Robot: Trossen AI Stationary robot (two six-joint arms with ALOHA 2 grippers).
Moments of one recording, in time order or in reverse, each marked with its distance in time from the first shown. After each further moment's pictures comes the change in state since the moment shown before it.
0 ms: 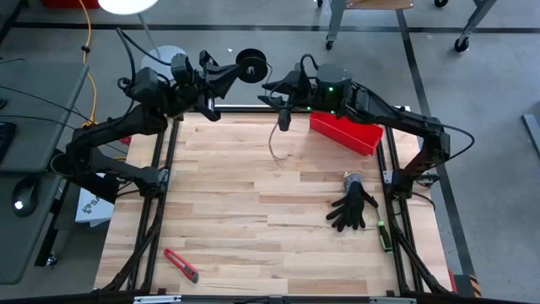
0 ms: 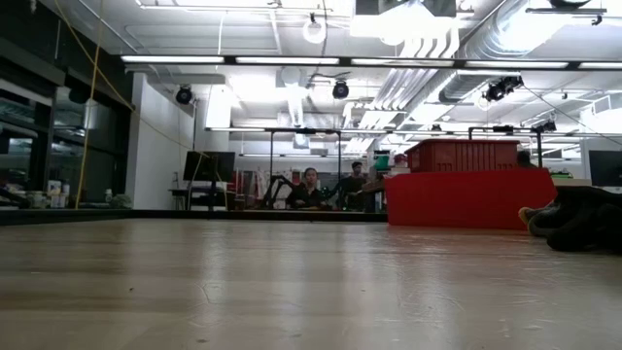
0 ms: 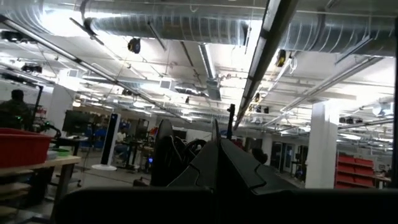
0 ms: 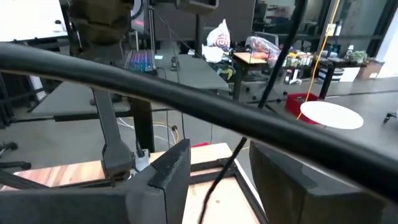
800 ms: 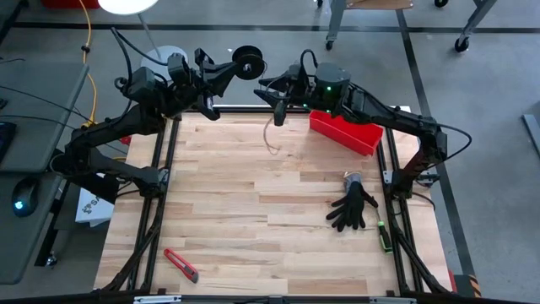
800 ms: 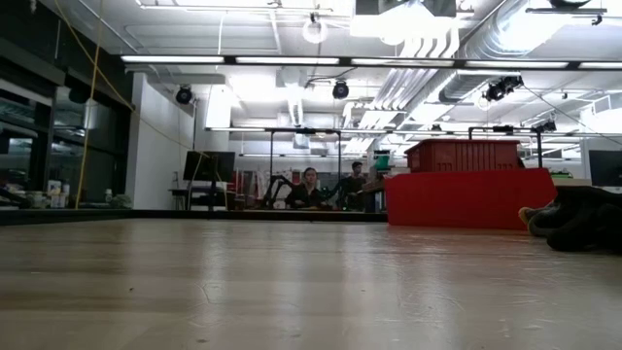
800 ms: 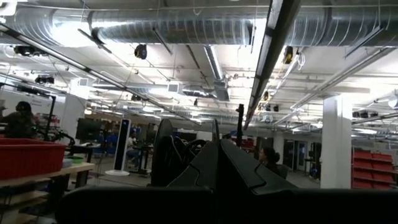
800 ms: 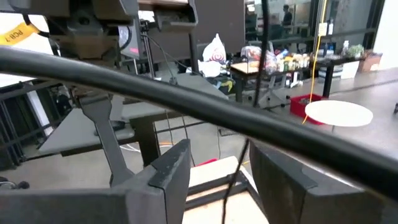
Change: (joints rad) left arm 0.003 -0.012 0.000 -0.010 -0.023 0.062; right arm -0.003 0.026 0.000 0.094 0.018 0.133
